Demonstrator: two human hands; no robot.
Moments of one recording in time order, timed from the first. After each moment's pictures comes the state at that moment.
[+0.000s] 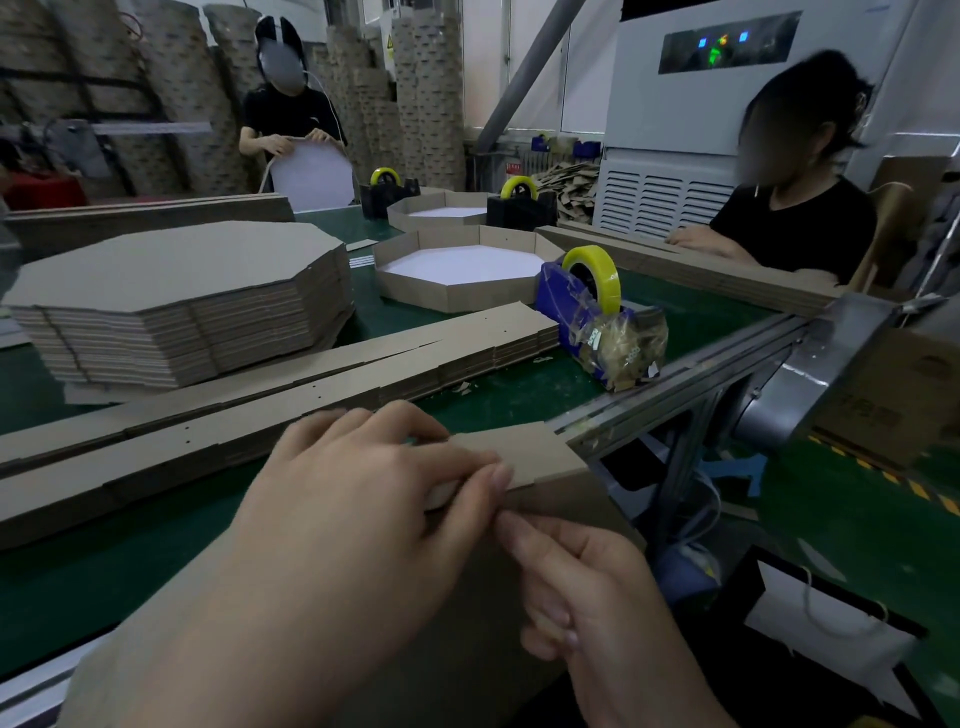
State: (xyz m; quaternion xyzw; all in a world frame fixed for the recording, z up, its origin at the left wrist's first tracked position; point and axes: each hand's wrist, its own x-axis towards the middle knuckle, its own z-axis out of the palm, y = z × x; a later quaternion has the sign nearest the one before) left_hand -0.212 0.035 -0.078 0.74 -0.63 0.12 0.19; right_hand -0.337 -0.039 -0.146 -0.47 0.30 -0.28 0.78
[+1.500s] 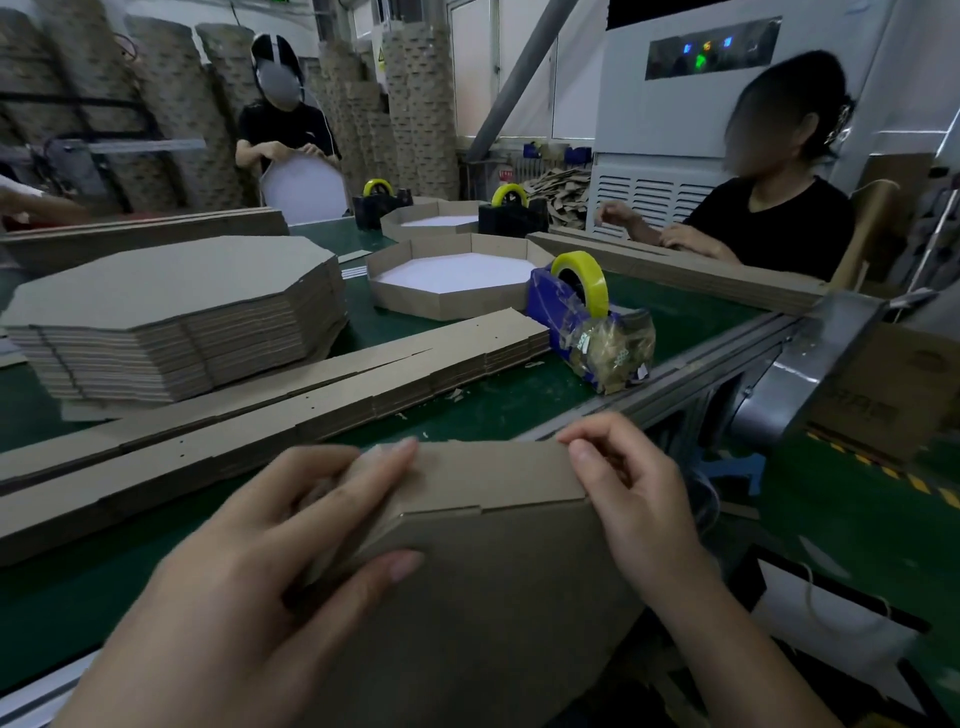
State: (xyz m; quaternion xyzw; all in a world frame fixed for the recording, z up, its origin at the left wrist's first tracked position) left_hand -0.192 0.075 -0.094 0.70 -0.63 0.09 0.31; right_hand -0.351 -0.117 -0.165 -0.74 0.22 -0.49 0.39
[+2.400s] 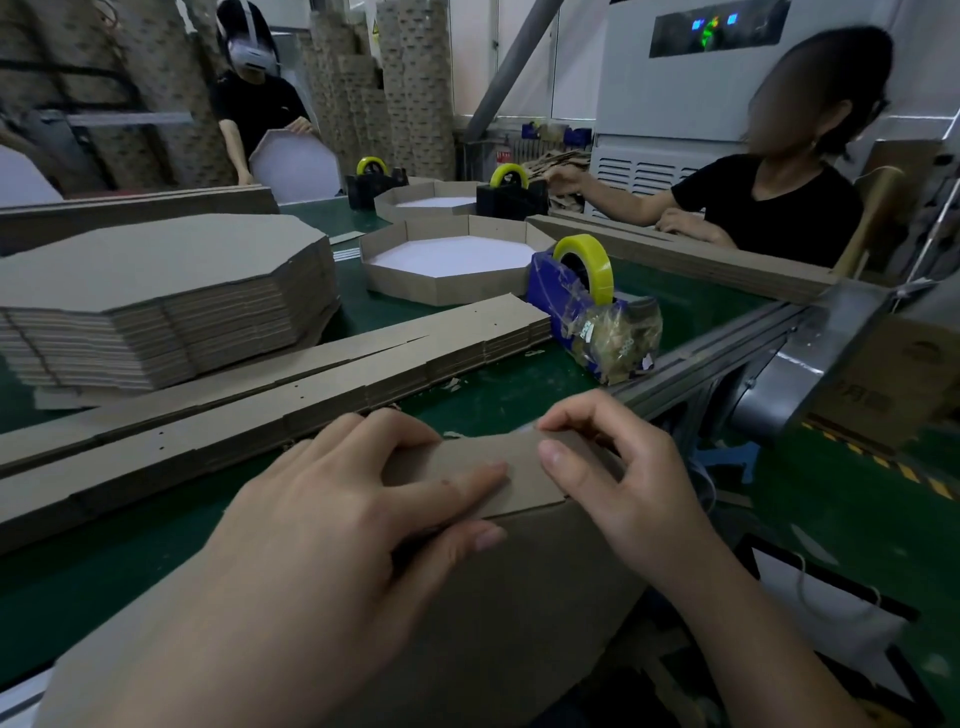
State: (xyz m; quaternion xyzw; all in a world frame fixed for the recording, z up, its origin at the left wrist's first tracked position) left_hand -0.199 0.035 -0.089 0.70 -0.68 0.14 0.18; right_hand -0.348 -0.125 -0.155 -0.80 0.20 -0.44 0.37
